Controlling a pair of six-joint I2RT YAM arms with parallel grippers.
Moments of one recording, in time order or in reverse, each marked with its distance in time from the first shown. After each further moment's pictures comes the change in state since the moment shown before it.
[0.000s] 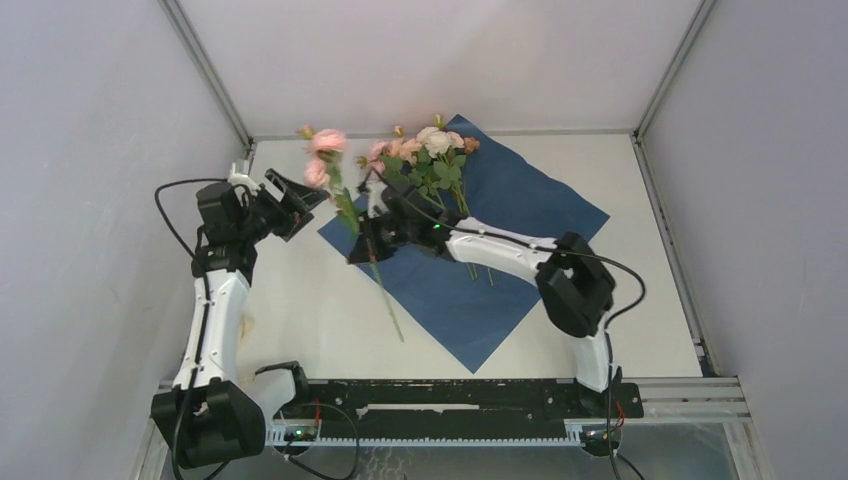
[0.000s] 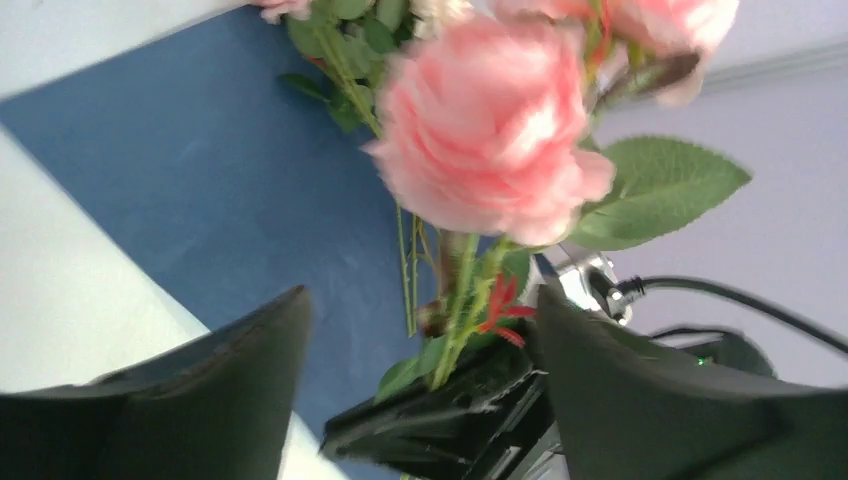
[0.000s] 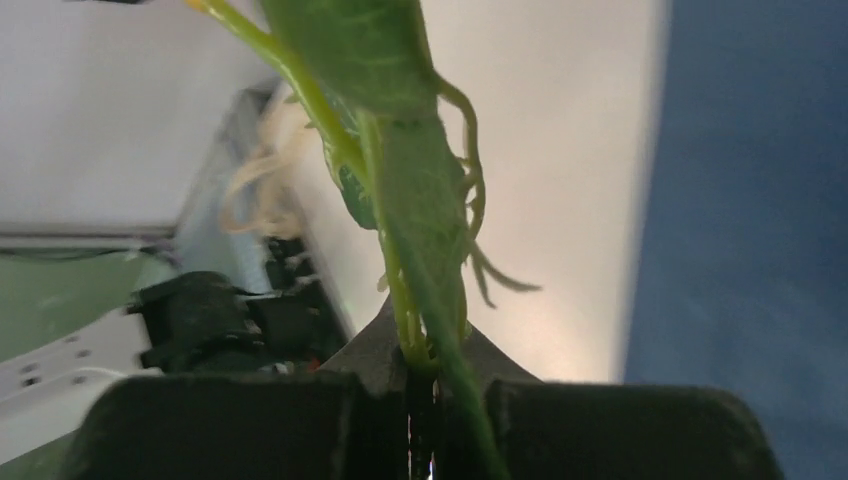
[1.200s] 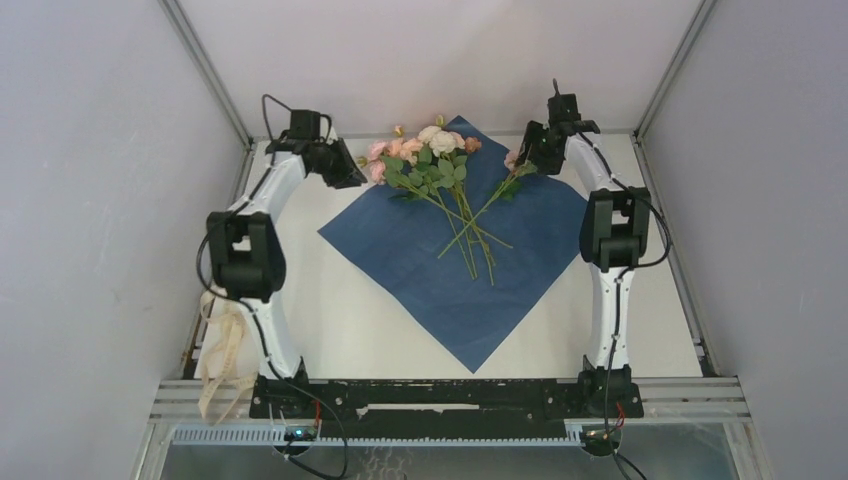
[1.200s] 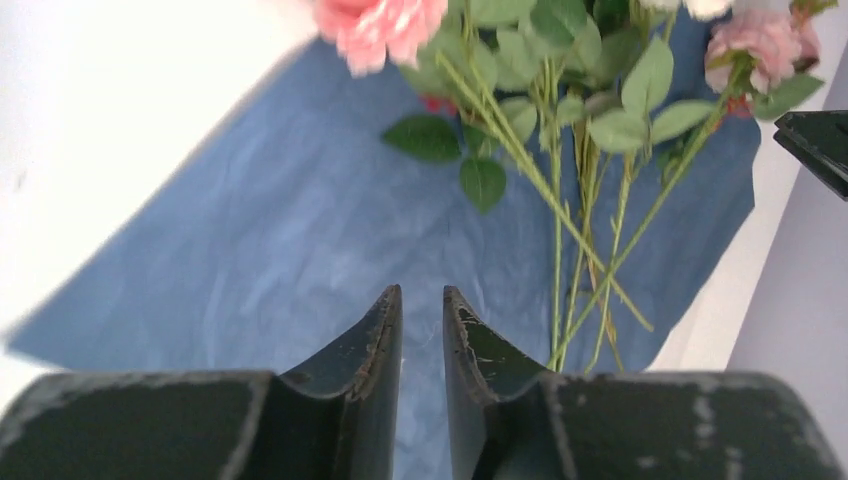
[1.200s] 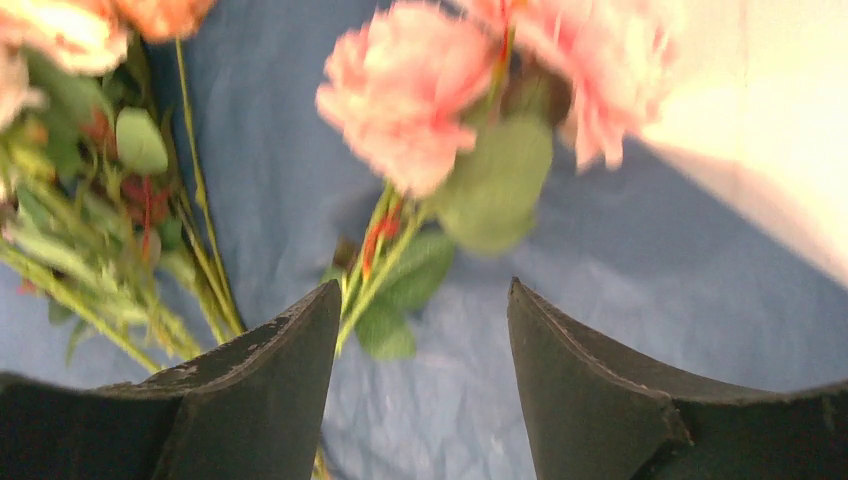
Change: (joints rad) left arm -0.263 0.870 0.733 -0.367 -0.258 0.316; right arm -0.826 0.225 0.406 -0.639 0.338 -0.222
